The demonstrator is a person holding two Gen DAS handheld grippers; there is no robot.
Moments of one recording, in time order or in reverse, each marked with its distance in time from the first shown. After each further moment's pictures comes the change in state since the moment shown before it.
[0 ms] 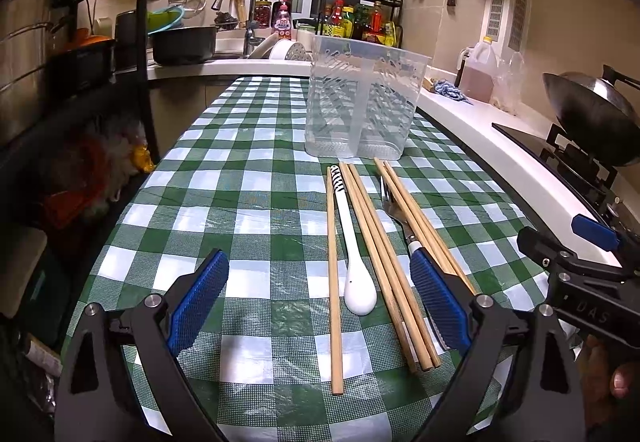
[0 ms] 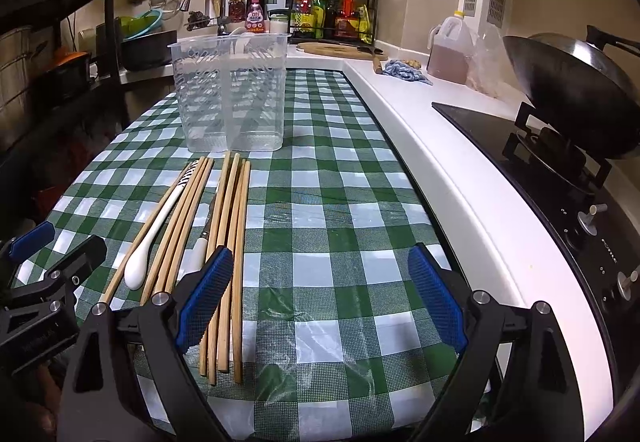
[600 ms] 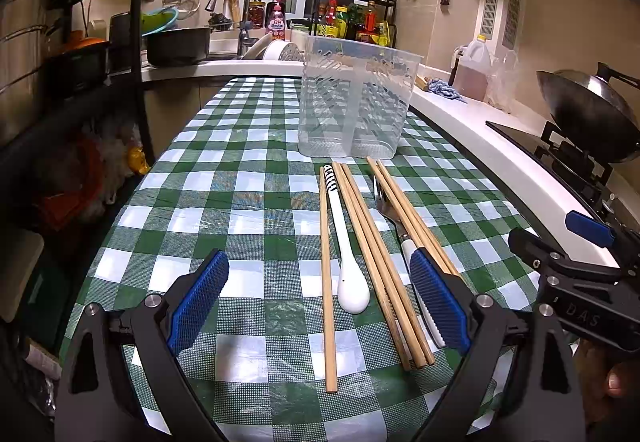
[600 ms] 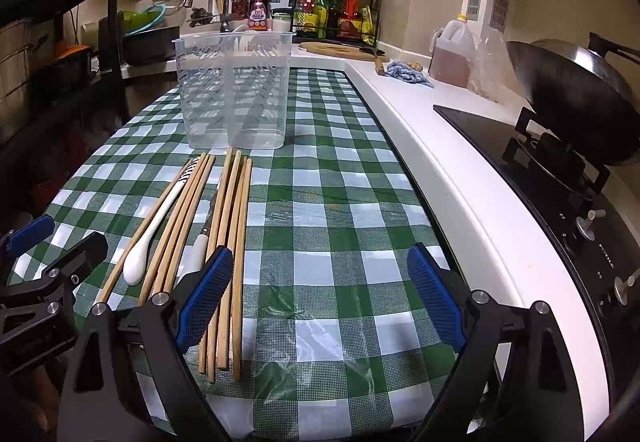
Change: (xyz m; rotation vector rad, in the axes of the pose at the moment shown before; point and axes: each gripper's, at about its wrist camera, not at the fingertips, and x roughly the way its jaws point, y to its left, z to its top) left arm -0.002 -0.003 0.000 0.009 0.001 -0.017; right arm -0.001 0.002 -0.001 -0.025 -0.003 -0.010
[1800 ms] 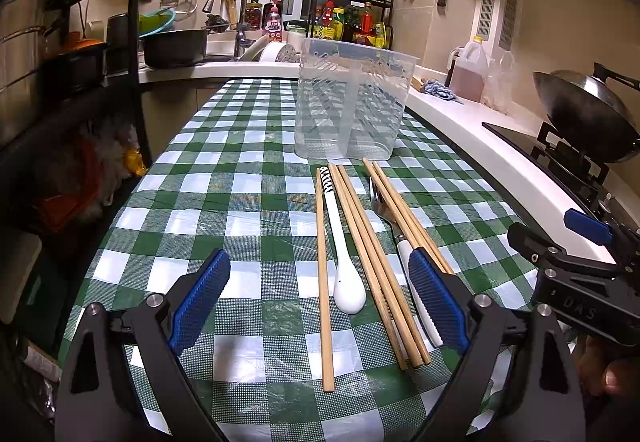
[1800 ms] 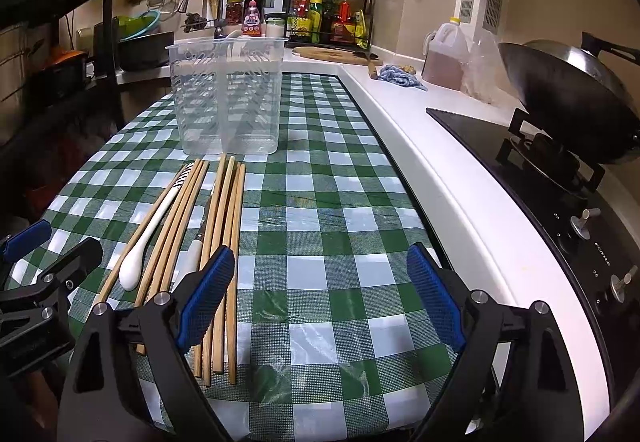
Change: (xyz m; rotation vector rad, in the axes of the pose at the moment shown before) left arm -0.001 -0.005 0.003 0.002 0.000 -0.006; right arm -0.002 -0.001 0.001 0.011 -0.014 -0.016
